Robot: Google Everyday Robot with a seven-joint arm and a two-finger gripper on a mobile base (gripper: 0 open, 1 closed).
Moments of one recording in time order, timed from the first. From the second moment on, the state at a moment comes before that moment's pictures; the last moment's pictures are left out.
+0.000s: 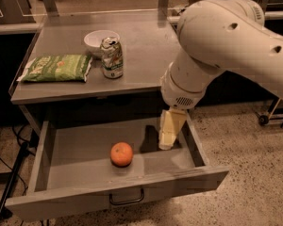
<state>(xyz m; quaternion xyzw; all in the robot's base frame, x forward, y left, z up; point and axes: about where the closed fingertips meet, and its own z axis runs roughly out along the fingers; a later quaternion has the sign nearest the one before) 0.492 -0.063 0.840 -0.68 0.71 0.00 0.17</state>
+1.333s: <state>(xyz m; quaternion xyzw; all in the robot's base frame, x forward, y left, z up) 0.492 -0.003 0.812 -0.70 0.69 0.04 0.19</state>
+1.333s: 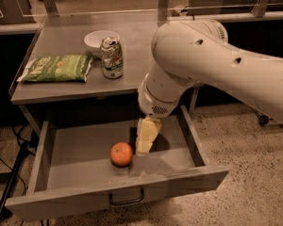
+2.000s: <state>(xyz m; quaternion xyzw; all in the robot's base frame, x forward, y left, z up) 0.506 0.044 0.755 -0.70 0.69 0.07 0.18</state>
